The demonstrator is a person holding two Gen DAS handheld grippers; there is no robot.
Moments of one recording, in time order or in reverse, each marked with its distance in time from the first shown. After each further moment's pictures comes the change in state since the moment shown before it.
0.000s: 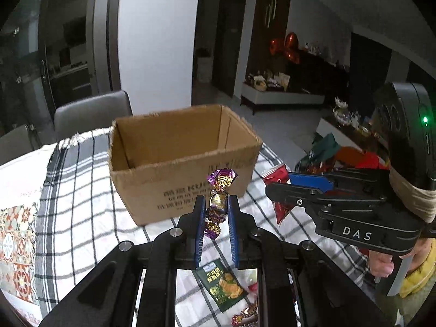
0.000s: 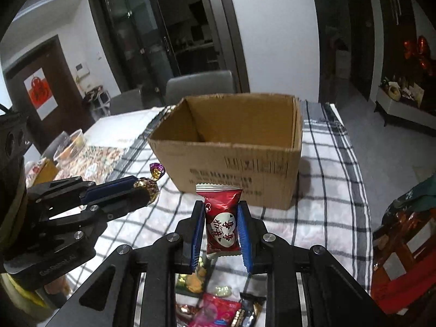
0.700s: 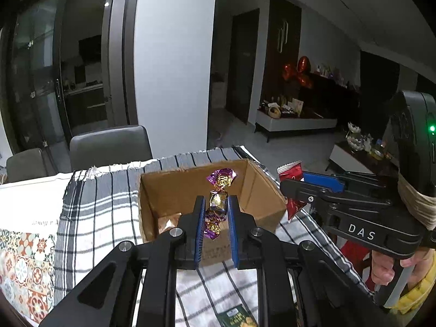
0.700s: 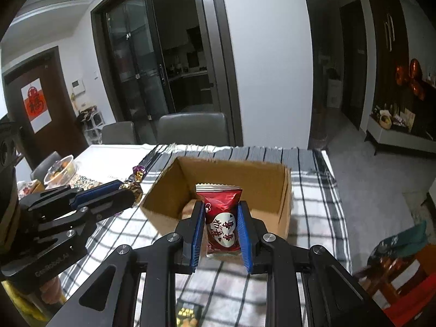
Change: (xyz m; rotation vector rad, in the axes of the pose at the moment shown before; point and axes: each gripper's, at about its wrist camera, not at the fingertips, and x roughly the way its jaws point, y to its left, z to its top) left arm 0.003 0.035 0.064 -0.019 -0.128 0.070; right arm -0.002 0.003 0.077 -0.048 -0.140 -0.065
